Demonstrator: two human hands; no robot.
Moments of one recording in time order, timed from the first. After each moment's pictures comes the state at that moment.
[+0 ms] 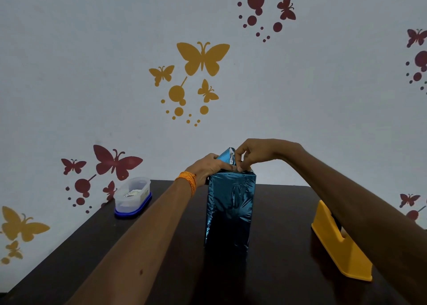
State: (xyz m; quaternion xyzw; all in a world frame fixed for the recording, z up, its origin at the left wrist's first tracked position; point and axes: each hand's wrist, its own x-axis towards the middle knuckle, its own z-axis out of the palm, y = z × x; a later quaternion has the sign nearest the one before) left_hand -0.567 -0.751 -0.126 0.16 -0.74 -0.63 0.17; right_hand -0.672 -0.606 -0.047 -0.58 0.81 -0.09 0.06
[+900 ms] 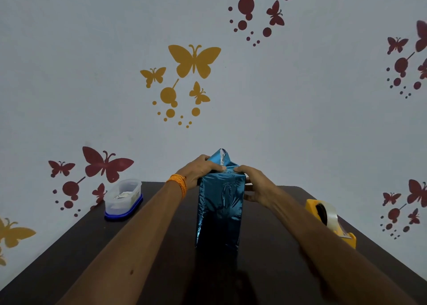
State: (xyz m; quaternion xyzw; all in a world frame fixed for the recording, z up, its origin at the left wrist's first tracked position) left_hand -0.568 -0.750 -0.128 0.14 -0.73 -0.65 0.16; right_hand -0.653 -0.582 -0.148 -0.24 0.69 -0.64 0.22
